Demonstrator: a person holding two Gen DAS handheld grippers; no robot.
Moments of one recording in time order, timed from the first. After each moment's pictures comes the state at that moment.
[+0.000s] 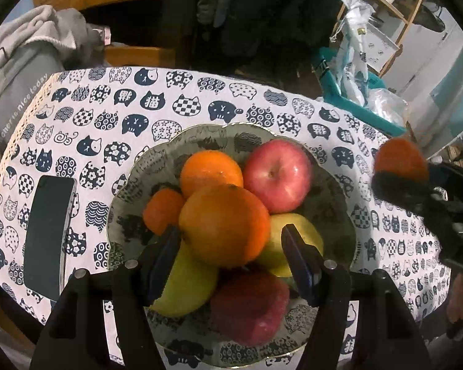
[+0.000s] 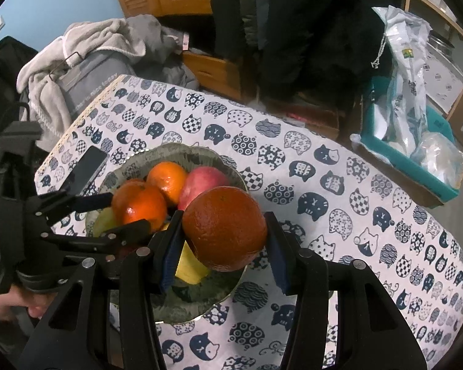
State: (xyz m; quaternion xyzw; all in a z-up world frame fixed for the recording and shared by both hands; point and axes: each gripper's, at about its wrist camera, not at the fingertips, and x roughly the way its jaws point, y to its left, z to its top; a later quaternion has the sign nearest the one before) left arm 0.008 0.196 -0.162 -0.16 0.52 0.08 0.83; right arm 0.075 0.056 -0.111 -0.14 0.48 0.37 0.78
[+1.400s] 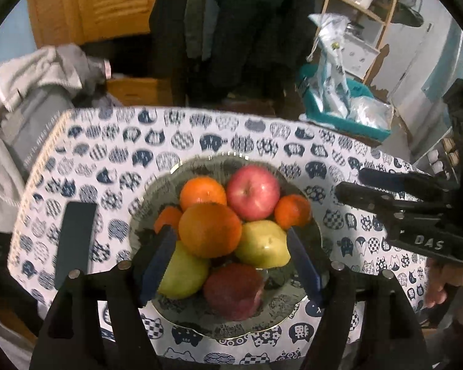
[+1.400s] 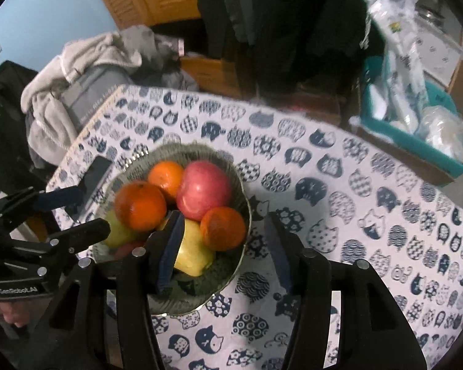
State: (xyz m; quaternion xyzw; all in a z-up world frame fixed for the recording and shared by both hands) left arm -0.011 0.170 -0.096 -0.10 0.49 0.08 0.86; right arm 0.079 0.022 -0.098 -0.09 0.49 0.37 0.79
